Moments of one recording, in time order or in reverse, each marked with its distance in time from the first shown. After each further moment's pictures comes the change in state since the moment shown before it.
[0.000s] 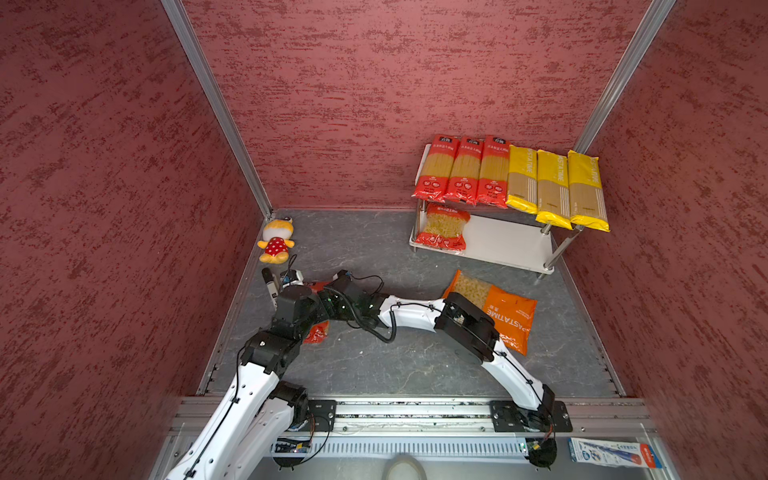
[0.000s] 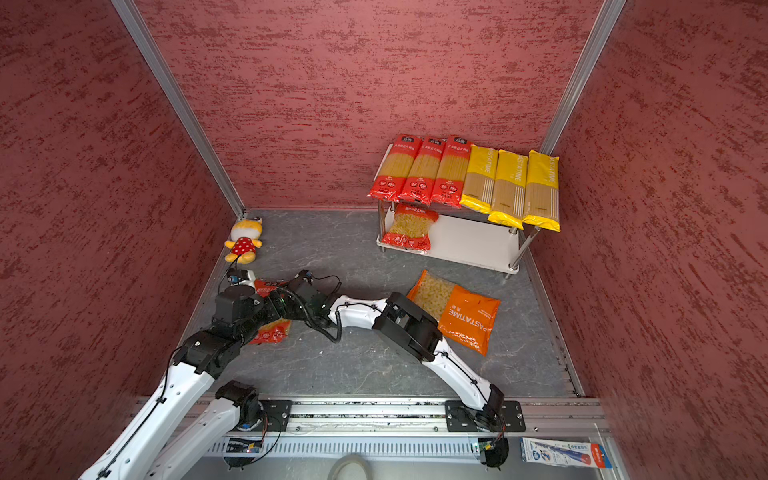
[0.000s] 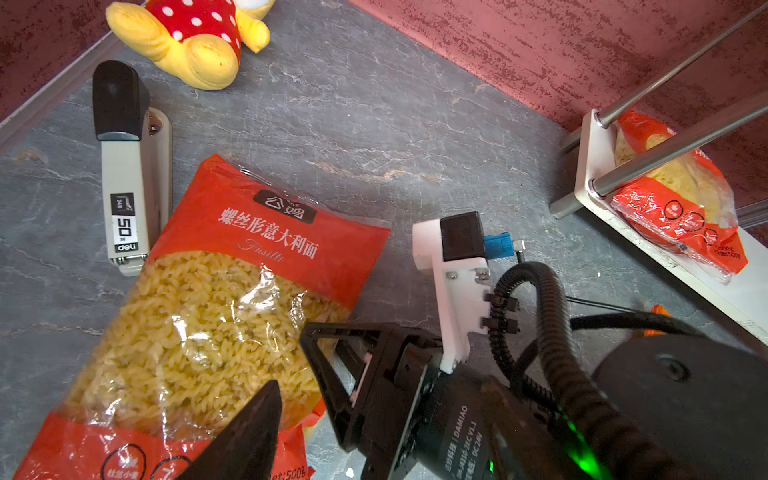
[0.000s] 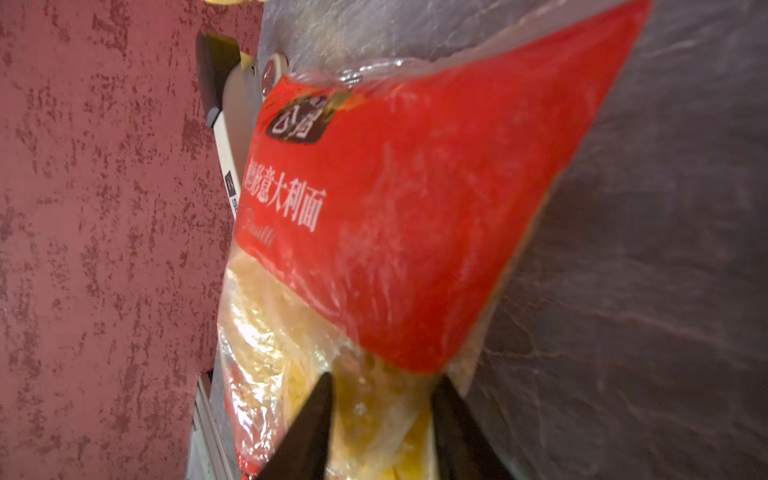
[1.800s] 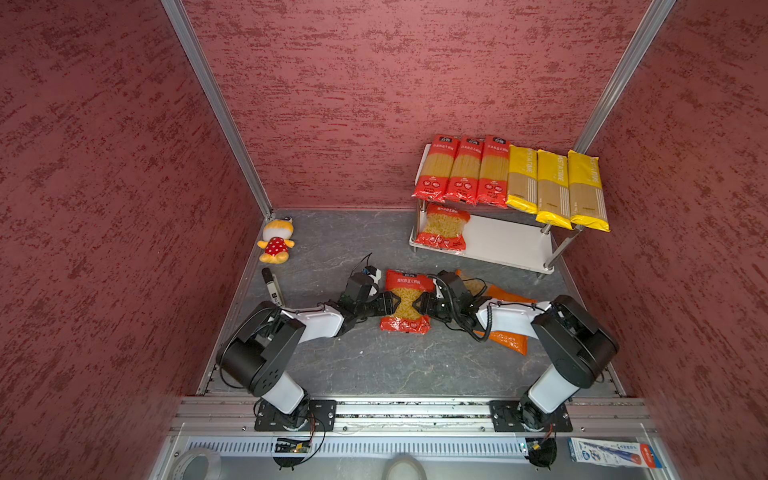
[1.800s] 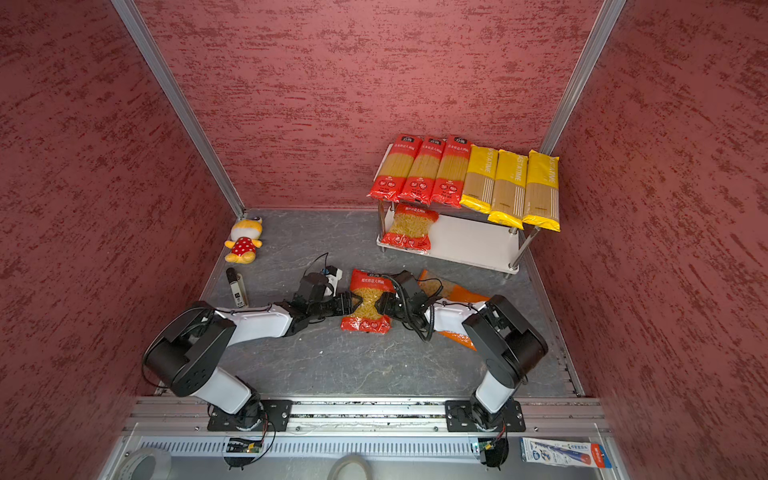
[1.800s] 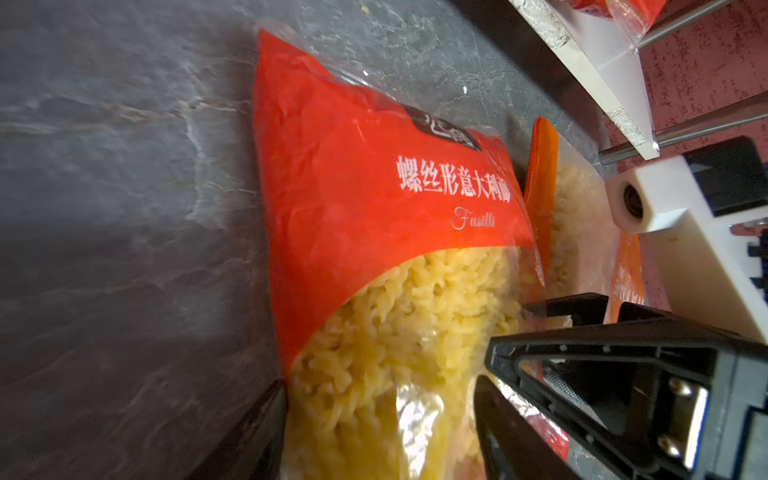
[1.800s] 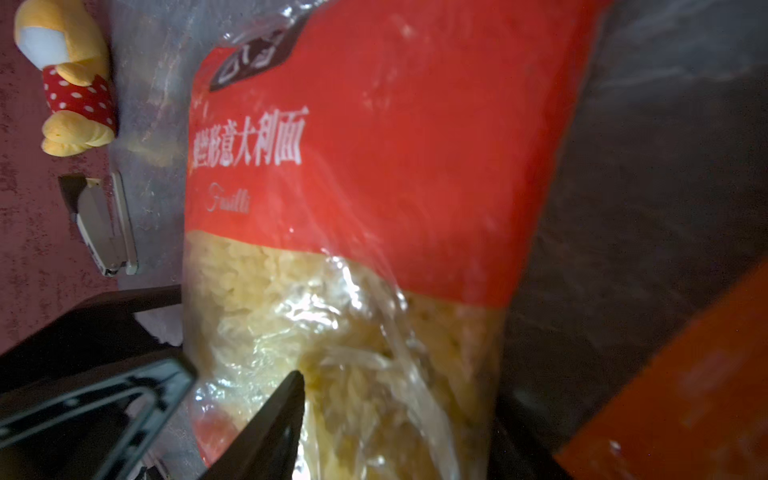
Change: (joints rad) left arm -0.276 0.943 0.002 0.893 0.459 -0.065; right arm -0.430 -0.711 -1.033 0.149 -0.140 -0.135
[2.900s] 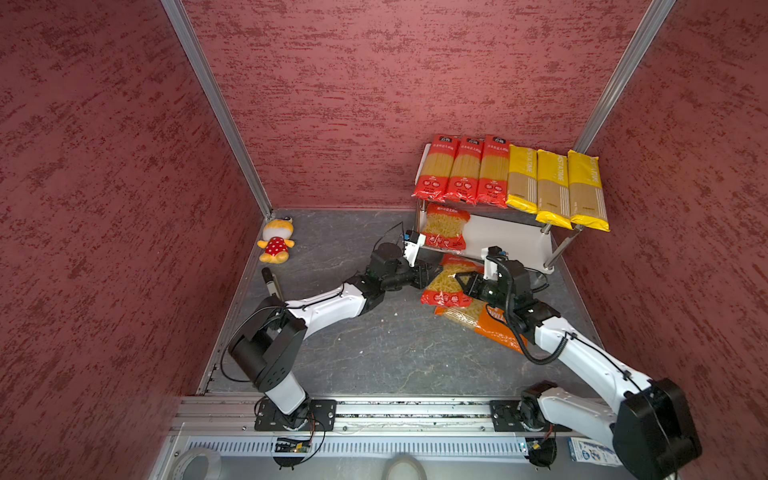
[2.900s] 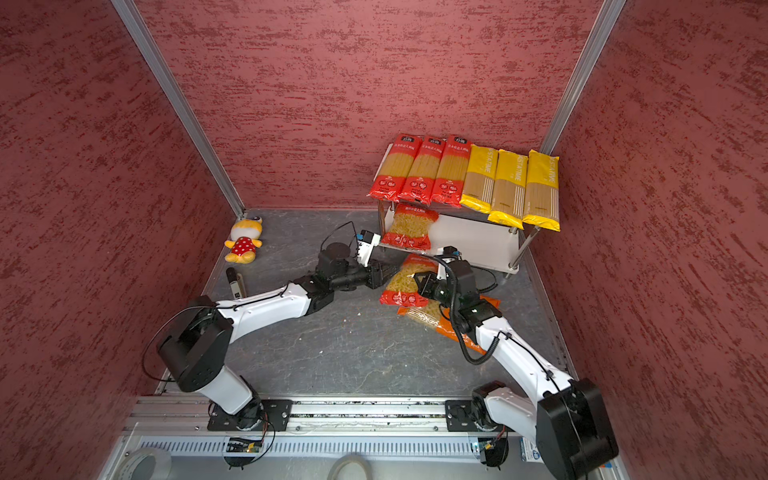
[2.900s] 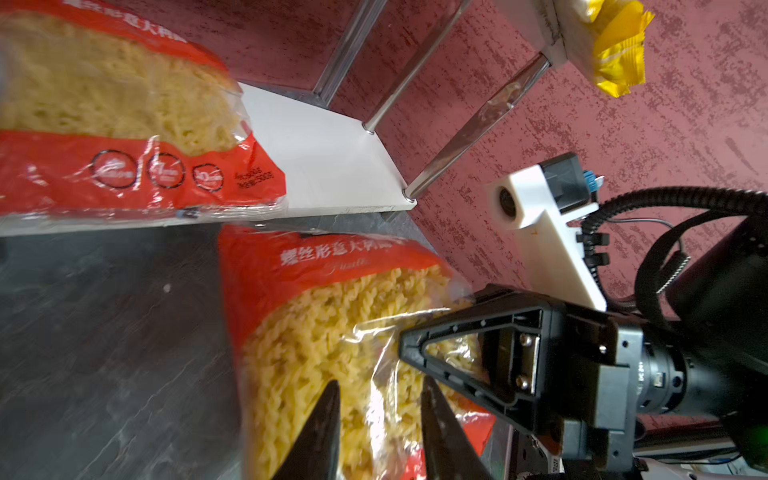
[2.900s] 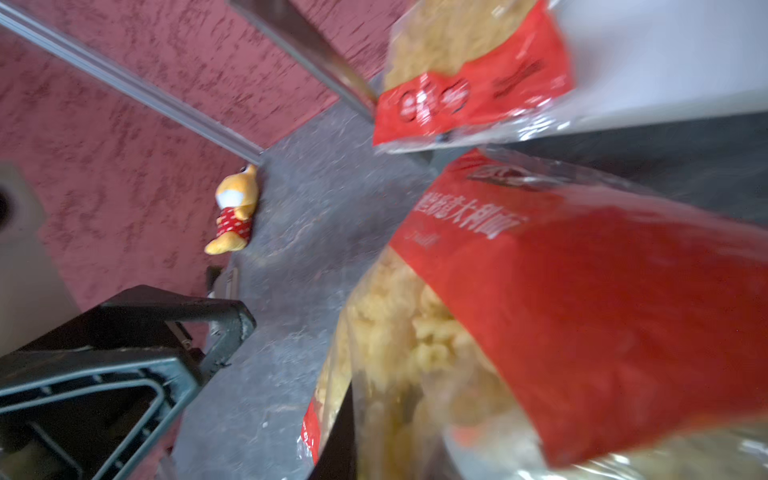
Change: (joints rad) left arm -0.150 0.068 0.432 0.055 0.148 0.083; right arm -0.312 -0.597 -0.094 -0.178 0.010 -0.244
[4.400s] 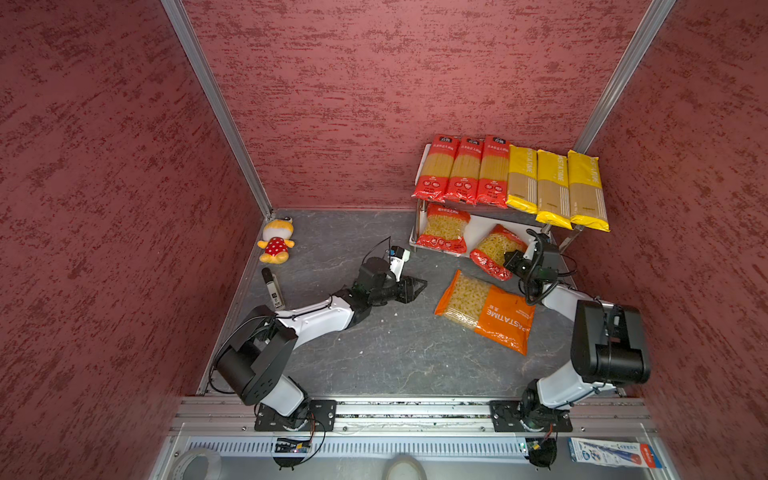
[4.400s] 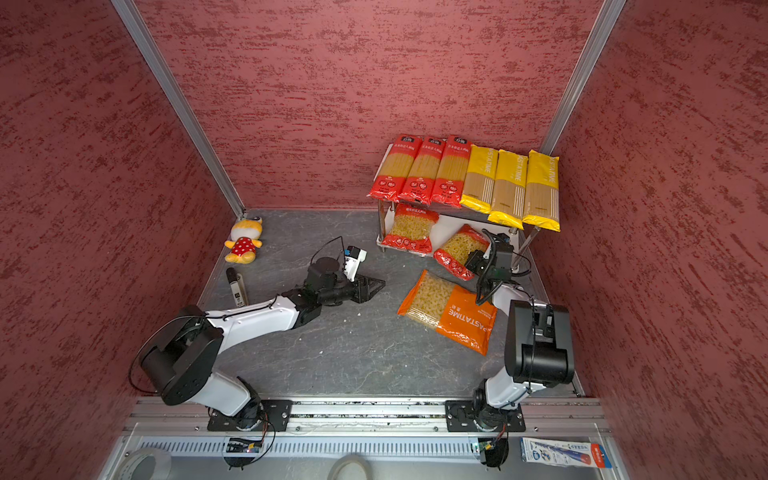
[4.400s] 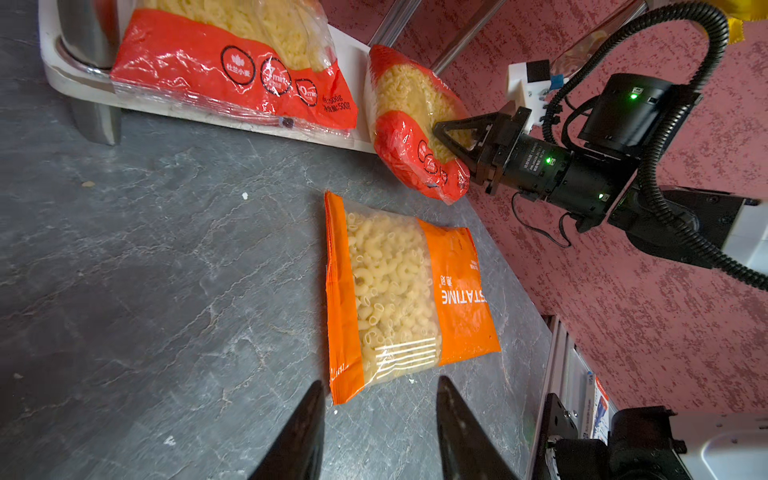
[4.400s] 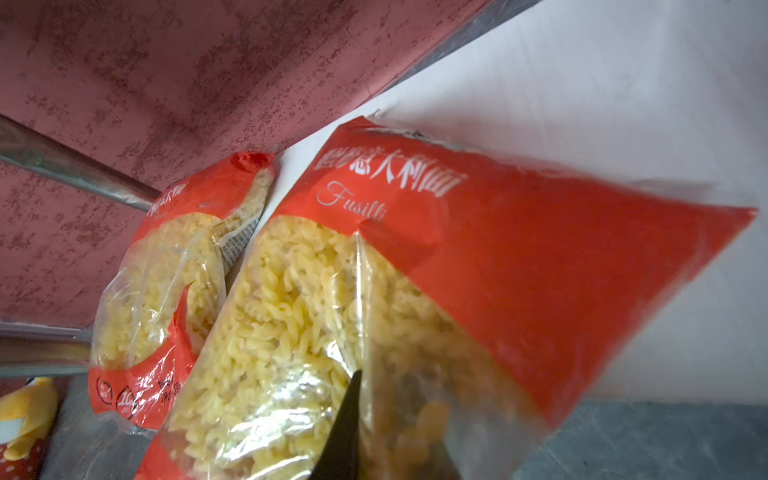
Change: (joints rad) left arm 0.039 -0.147 -0.238 -0.031 -0.052 0.005; right arm -0.484 0.505 0.146 0.307 -0.017 -0.130
